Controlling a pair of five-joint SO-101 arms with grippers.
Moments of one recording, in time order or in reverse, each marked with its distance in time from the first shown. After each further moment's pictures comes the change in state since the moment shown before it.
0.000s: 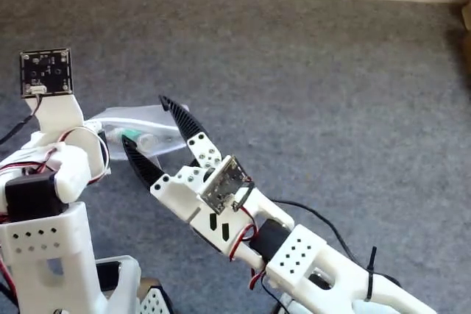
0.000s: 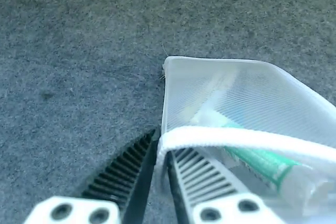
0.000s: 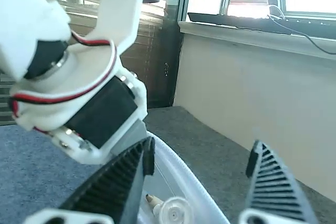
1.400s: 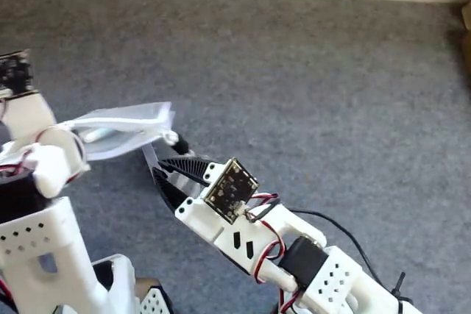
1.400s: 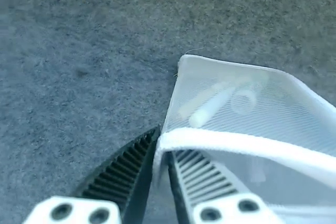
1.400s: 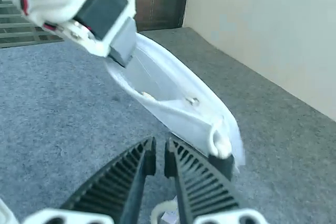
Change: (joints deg) left arm -16.5 0.9 -1.8 0.0 1.5; right arm 0.0 -21.3 0.0 39.7 0.0
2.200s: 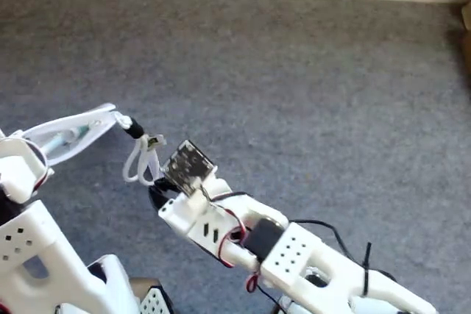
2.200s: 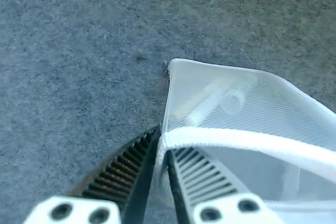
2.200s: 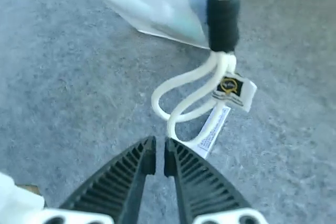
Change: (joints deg) left arm -13.3 0.0 -0.4 0.0 2.5; right arm -2.3 25.8 -4.7 0.0 -9.5
